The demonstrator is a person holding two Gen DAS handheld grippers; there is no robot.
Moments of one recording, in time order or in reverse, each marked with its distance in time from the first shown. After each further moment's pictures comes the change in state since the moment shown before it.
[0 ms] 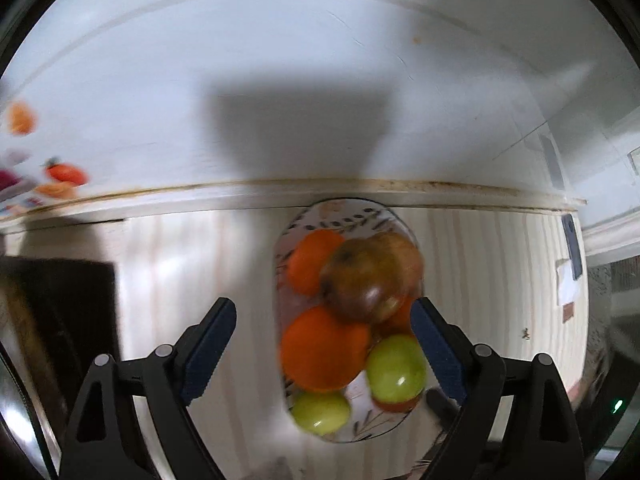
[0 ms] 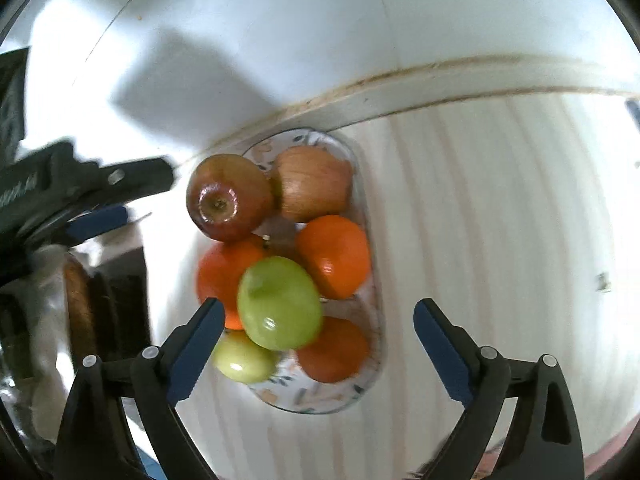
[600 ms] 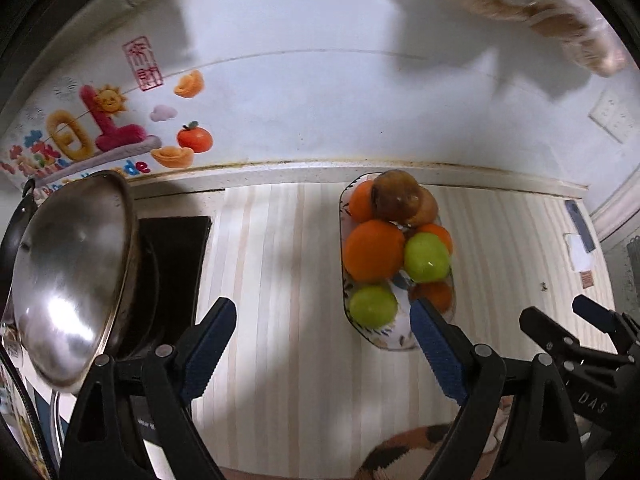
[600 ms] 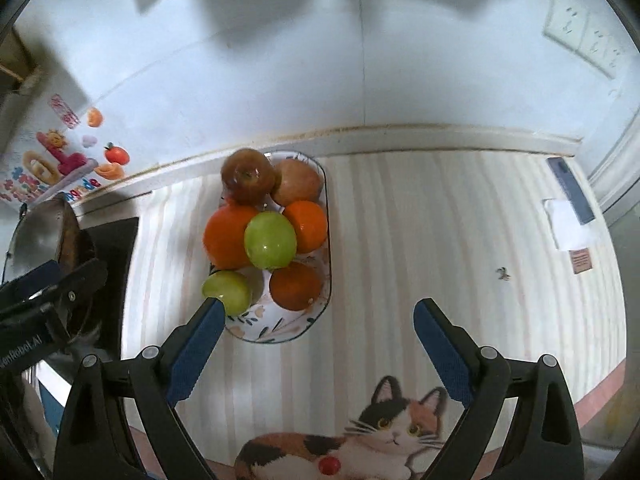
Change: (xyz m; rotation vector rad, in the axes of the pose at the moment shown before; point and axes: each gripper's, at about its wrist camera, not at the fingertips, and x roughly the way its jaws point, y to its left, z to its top) left arm -0.104 0.016 -0.152 0.008 -0.235 0.133; right arm -0.120 0.018 -0.092 -0.131 -0.200 -0.143
